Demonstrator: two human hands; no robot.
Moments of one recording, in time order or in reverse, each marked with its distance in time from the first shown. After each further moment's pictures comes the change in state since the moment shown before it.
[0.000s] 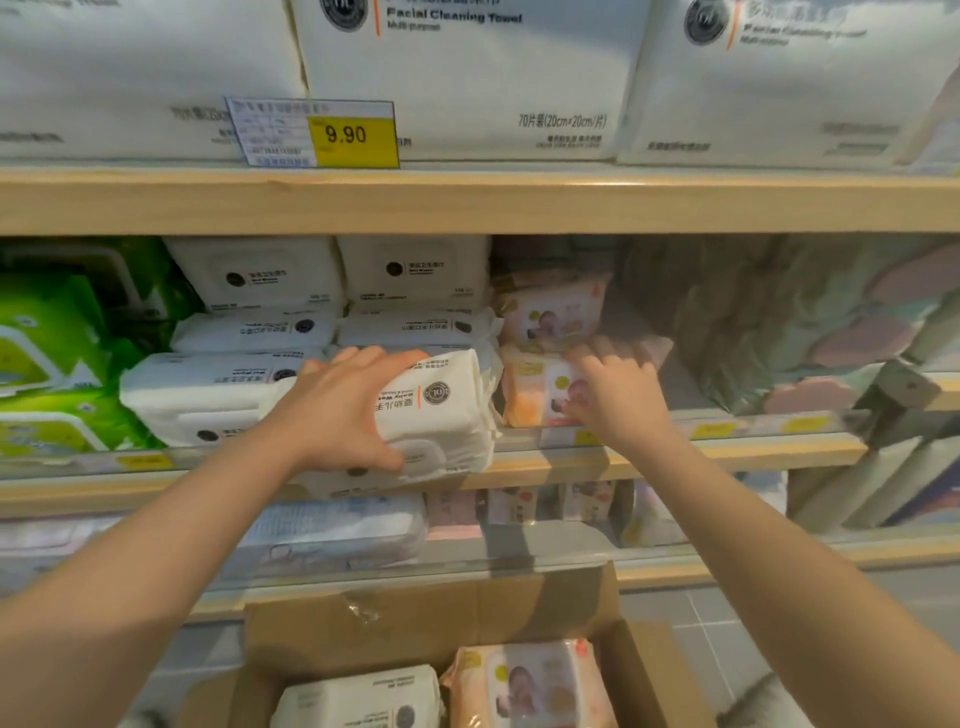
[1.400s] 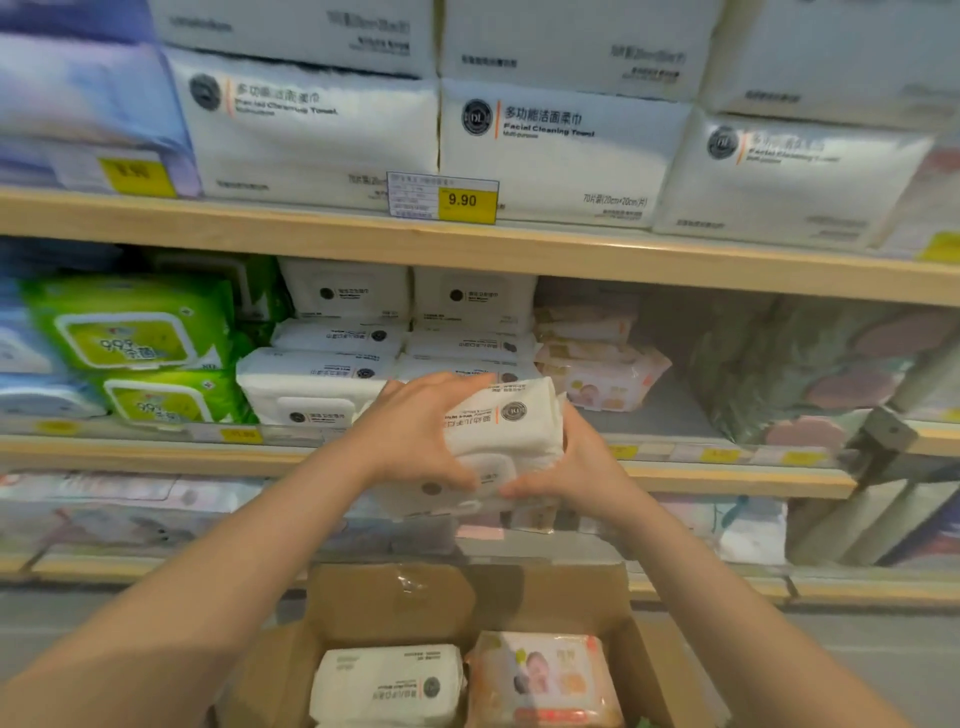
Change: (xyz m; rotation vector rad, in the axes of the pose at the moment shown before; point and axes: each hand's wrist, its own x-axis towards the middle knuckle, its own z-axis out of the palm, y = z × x) left_hand -0.061 0.034 -0.025 -0.251 0.080 0.012; right_hand -0.084 -0.098 -0.064 1.207 -0.272 -0.016
